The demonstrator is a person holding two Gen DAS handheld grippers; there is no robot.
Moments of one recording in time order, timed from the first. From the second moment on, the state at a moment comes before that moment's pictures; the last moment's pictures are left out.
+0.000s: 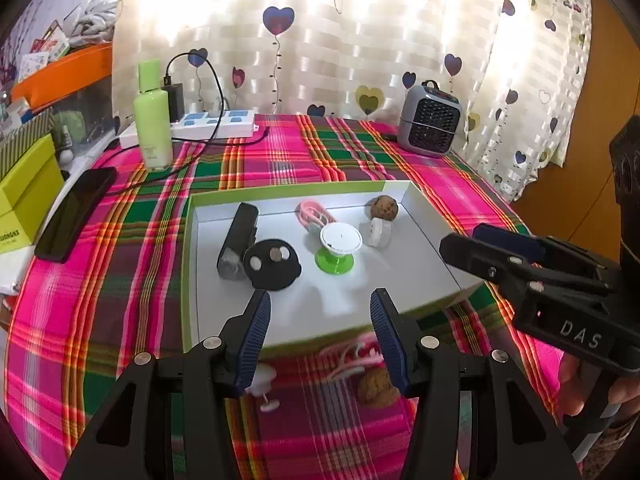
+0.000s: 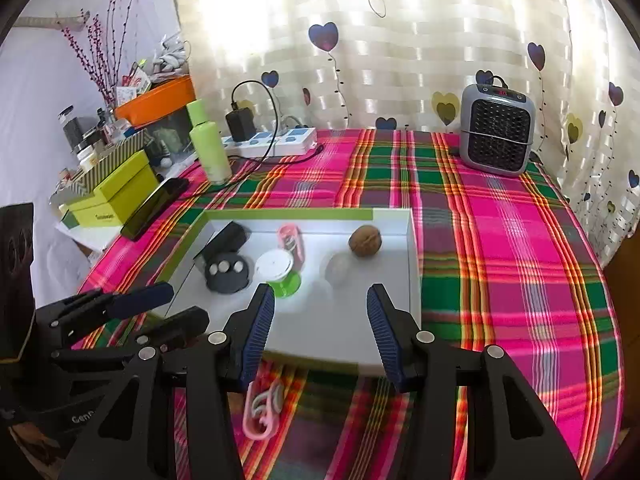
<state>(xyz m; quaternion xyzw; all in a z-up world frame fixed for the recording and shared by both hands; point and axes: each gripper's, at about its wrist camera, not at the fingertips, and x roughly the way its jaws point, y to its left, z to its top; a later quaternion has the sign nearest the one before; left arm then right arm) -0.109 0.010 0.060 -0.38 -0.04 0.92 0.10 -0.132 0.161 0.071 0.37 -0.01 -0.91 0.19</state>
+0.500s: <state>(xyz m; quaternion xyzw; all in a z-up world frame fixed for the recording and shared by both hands) -0.075 -0.010 0.048 -0.39 -0.04 0.92 0.08 -0.100 0.157 0.056 0.38 -0.02 -0.91 0.18</state>
